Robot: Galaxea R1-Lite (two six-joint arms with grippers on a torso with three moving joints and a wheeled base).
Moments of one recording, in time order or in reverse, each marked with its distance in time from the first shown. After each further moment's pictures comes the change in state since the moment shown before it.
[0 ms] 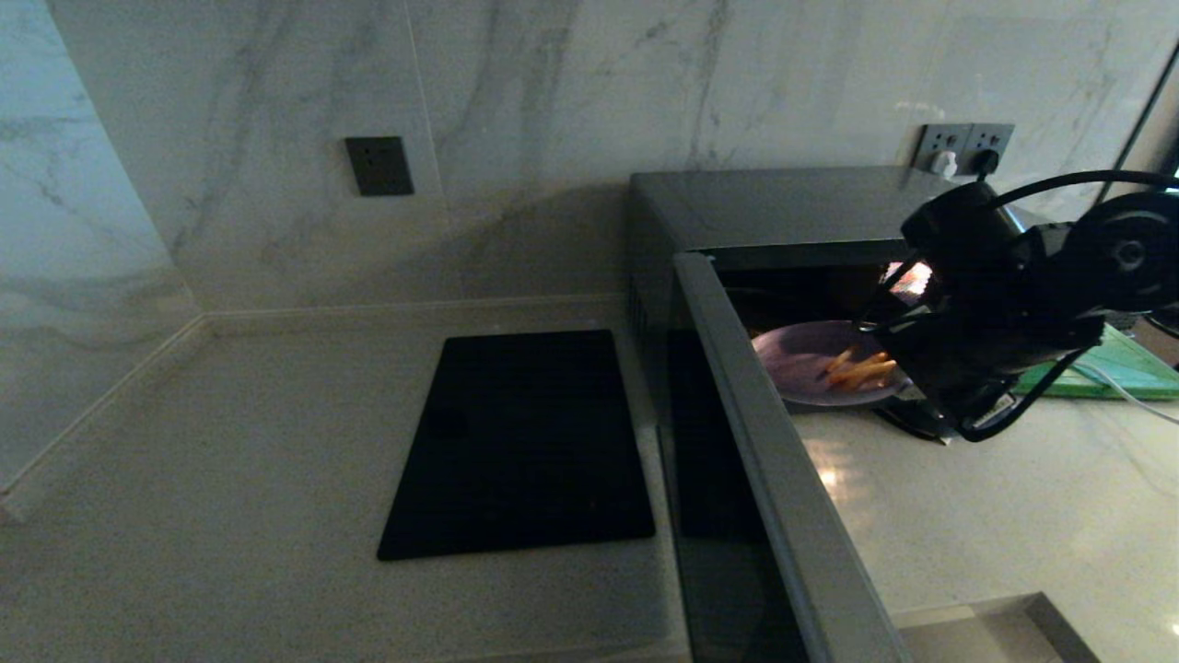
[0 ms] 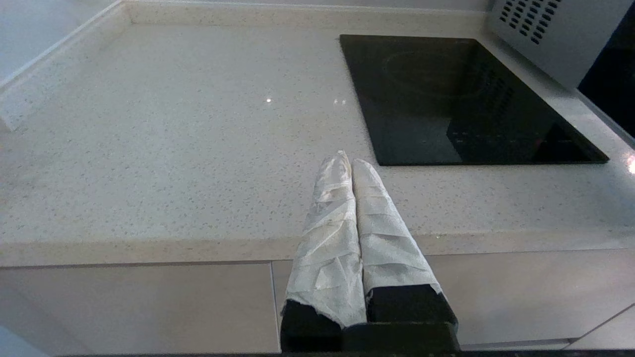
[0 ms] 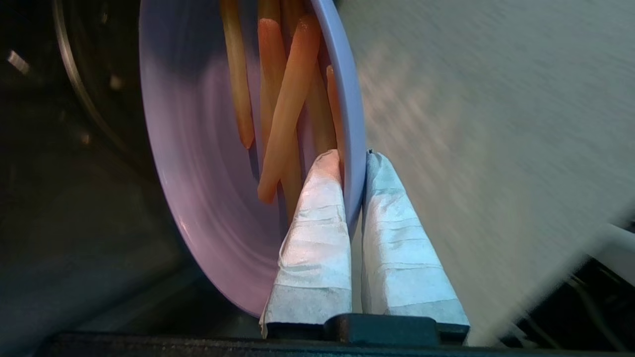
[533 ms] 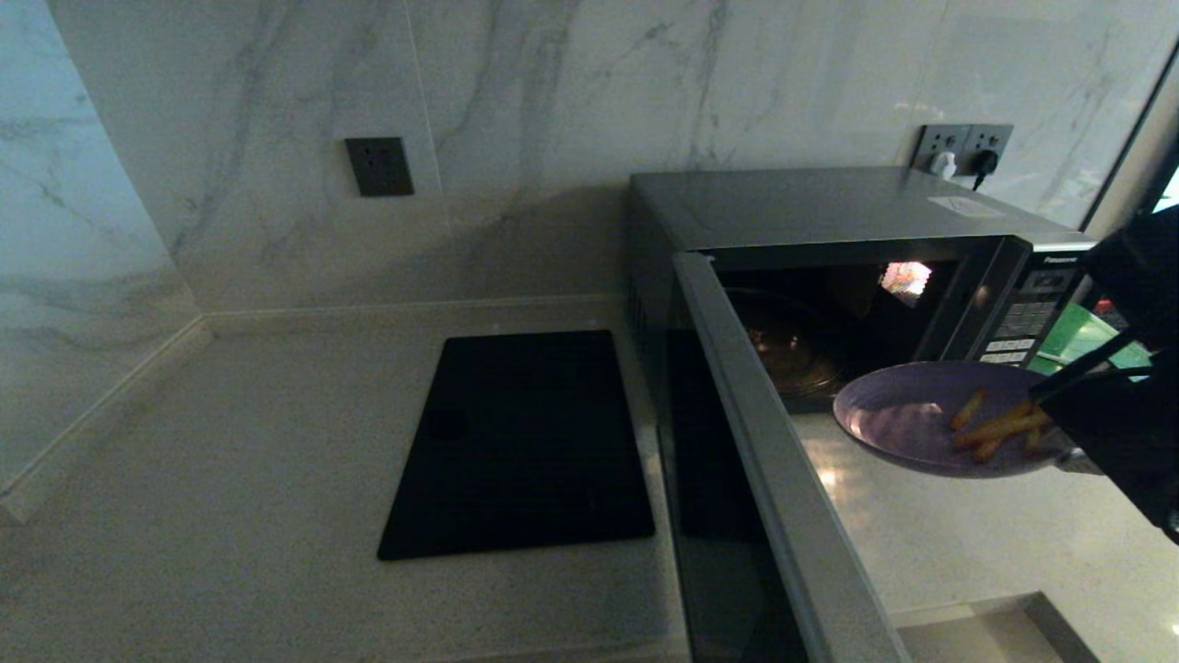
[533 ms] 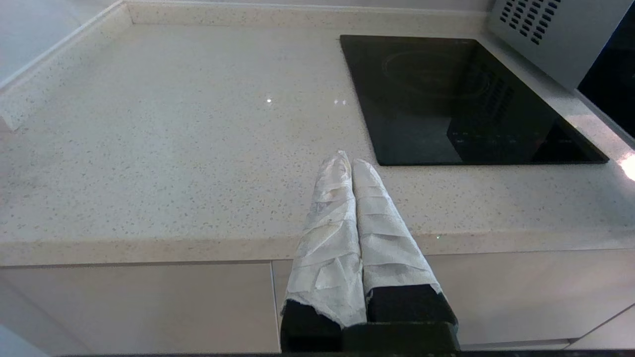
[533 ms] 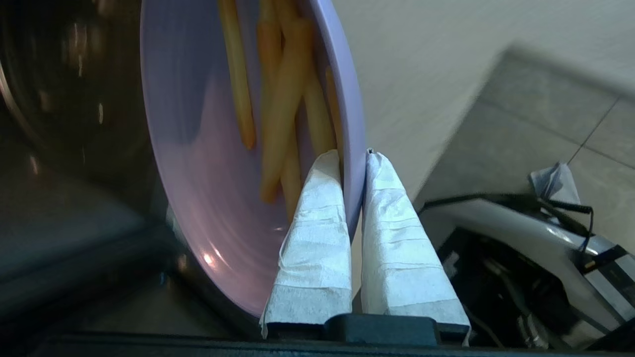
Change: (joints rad) left arm 0.000 0.000 0.000 0.000 0.000 0.000; right arm -0.070 -0.345 0.317 0.088 -0.087 -0.001
